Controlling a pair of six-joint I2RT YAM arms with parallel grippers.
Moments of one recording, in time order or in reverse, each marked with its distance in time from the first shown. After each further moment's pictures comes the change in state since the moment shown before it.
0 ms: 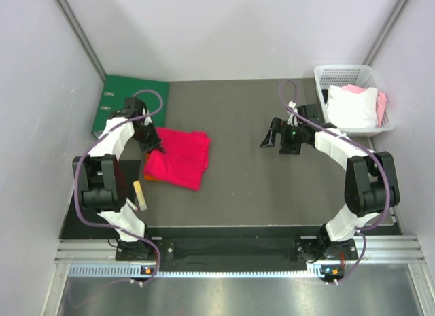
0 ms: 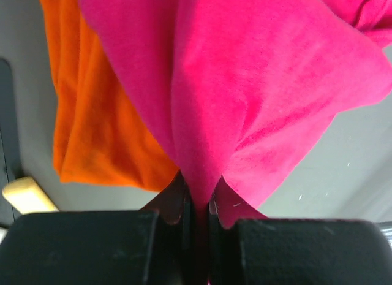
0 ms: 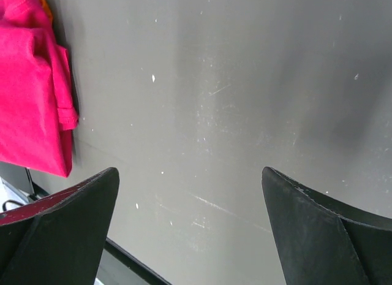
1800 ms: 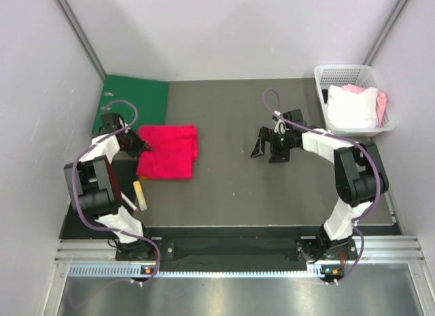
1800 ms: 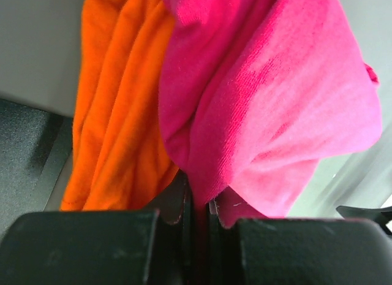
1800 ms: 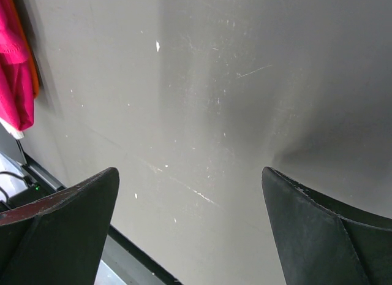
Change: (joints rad) left arm 0.225 -0.034 -0.260 0.426 0.136 -0.158; right arm 0.094 0.119 0.006 0.009 -0.053 -0.003
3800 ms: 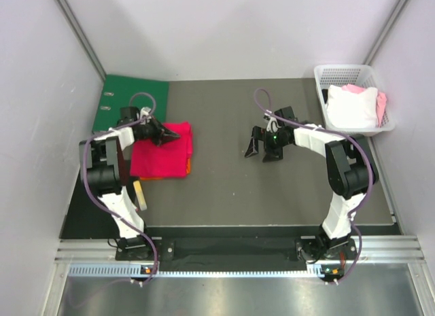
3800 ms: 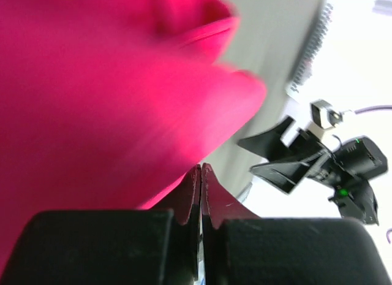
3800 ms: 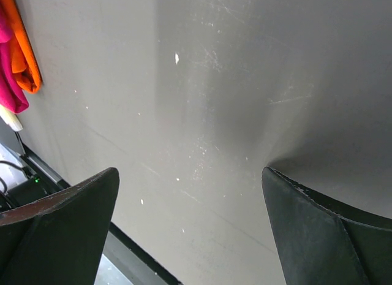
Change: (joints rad) left arm -0.100 0.218 0.087 0.228 0.455 -0.169; right arm 0.045 0.098 0.095 -0.035 -0.022 -0.014
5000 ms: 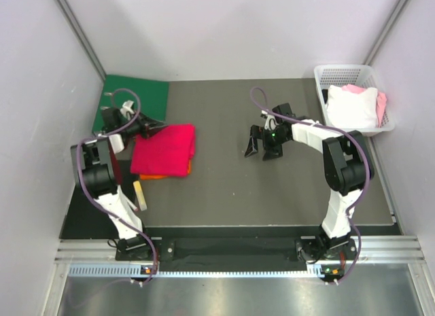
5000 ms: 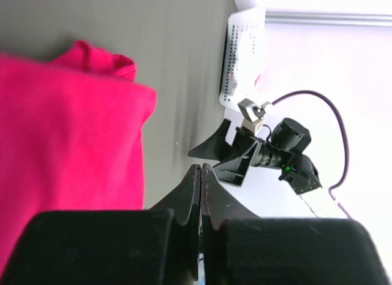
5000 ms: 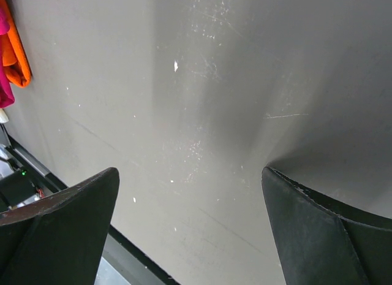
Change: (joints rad) left arm 0.084 0.057 -0.056 0.548 0.248 -0.282; right arm 0.002 0.057 0.097 -0.095 0.001 -0.078
